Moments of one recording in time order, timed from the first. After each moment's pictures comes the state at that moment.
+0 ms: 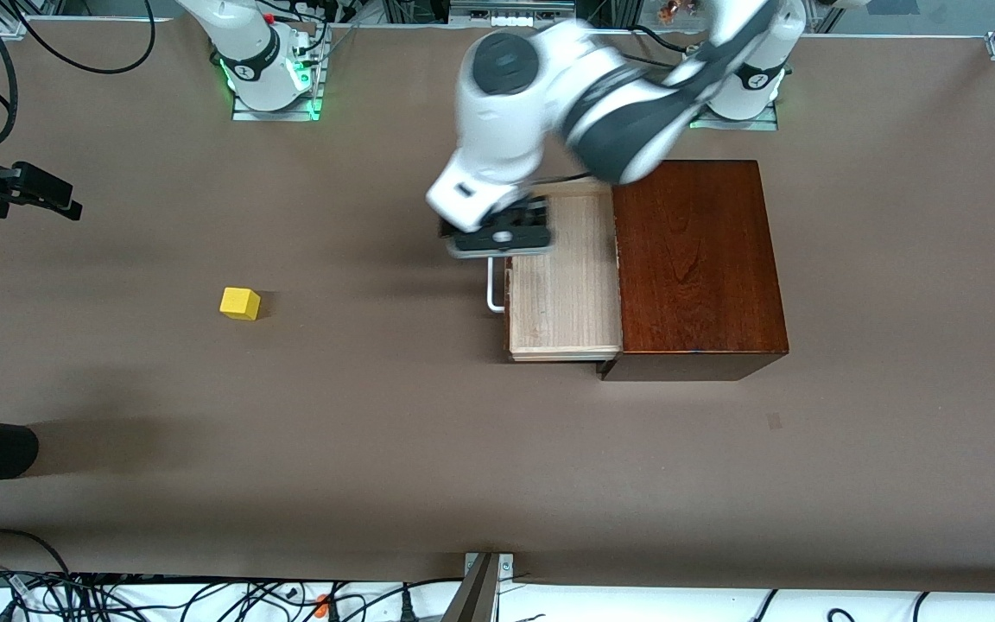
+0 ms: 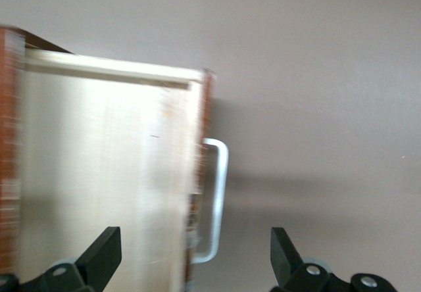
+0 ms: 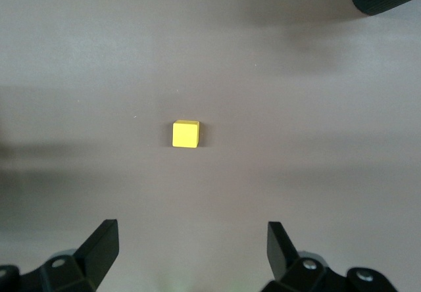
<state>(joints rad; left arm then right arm) -0.33 0.52 -0.52 -1.24 0.19 1.77 -0.95 -0.06 0.03 -0.01 -1.60 0.02 1.56 -0.04</state>
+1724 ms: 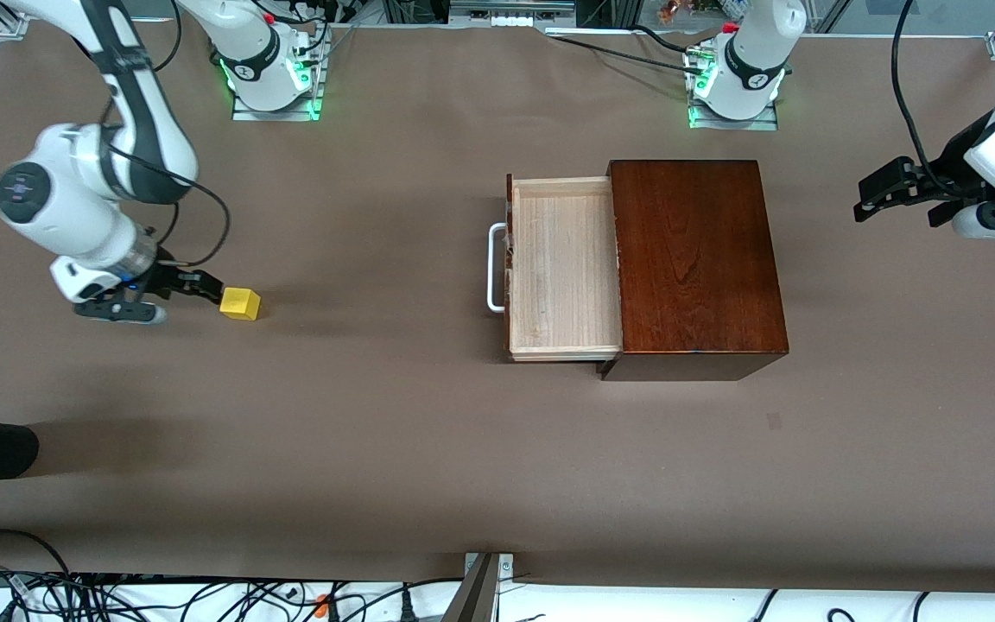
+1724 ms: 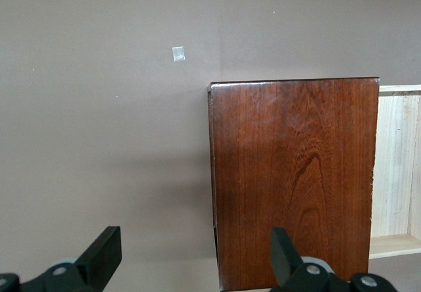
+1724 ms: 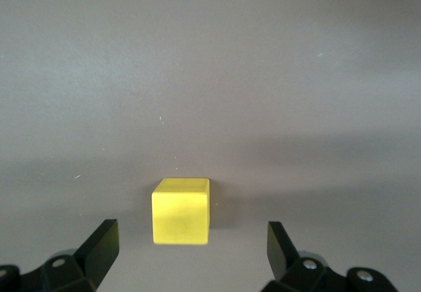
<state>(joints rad) -0.07 0.03 0.02 -1.55 -0.06 1.53 -0.03 0.00 0.21 0.00 -2.23 0.02 2.48 0.08</state>
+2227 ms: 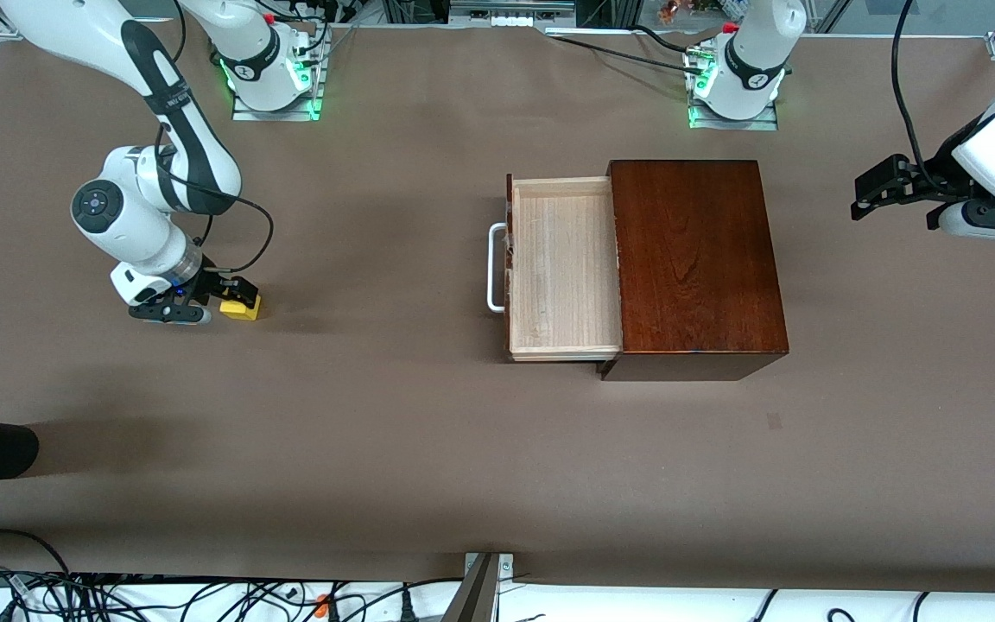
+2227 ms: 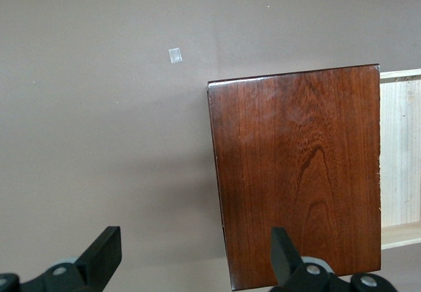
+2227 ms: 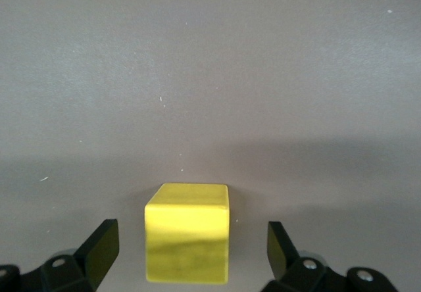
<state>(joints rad) -0.08 0.03 0.02 -1.56 -0.05 1.54 0.04 0.00 0.32 0.03 -2.31 0.02 2.69 0.08</state>
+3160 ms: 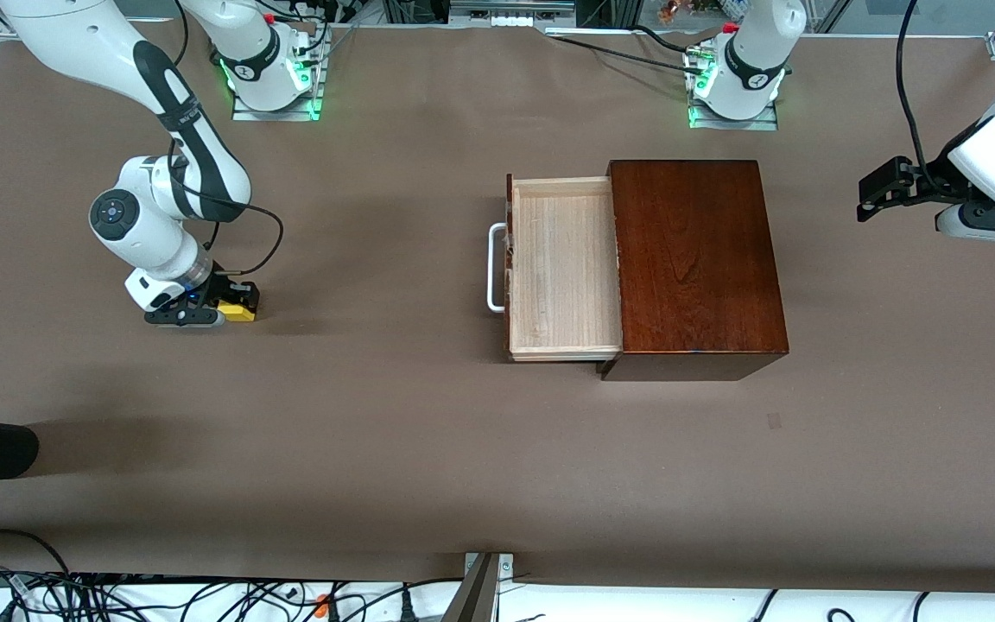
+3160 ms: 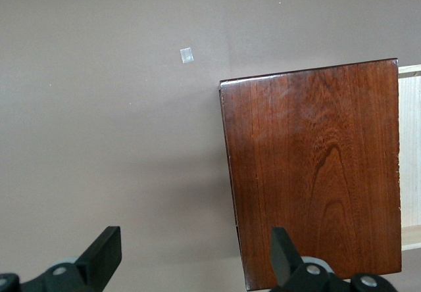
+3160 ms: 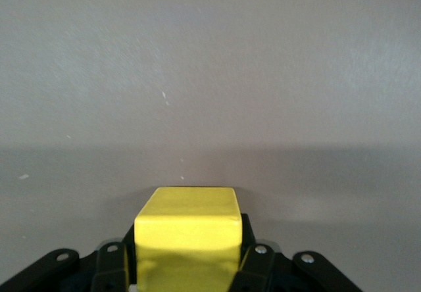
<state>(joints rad) -0.08 0.03 0.02 -1.56 0.00 1.54 0.05 0.00 0.36 0.03 -2.30 0.02 2.73 0.01</state>
